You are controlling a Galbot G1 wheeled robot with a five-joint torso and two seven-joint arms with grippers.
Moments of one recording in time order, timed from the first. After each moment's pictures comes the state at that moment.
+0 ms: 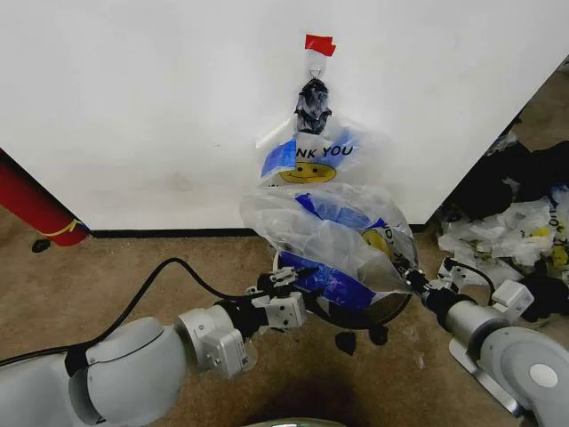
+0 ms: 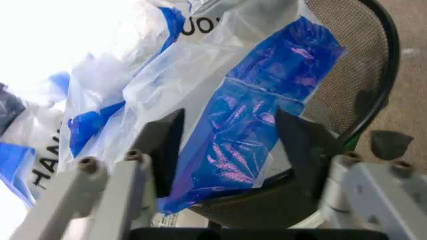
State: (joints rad) left arm 0.55 -0.45 0.44 -2.50 -0.05 0.46 0.08; right arm -1.40 1.16 0.71 2.36 1.55 -0.53 0.71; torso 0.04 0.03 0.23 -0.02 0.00
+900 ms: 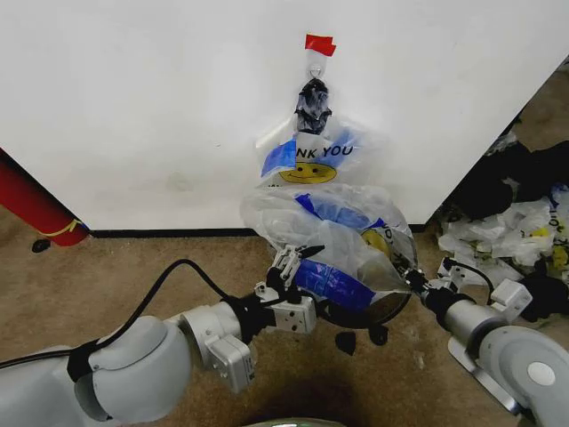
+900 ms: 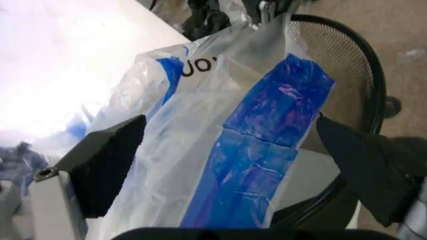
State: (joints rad) left arm 0.51 -0.50 0.47 -2.50 0.11 0.42 0.17; right arm -1.39 1.16 0.70 2.35 1.55 -0.52 0.71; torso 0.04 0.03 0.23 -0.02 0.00
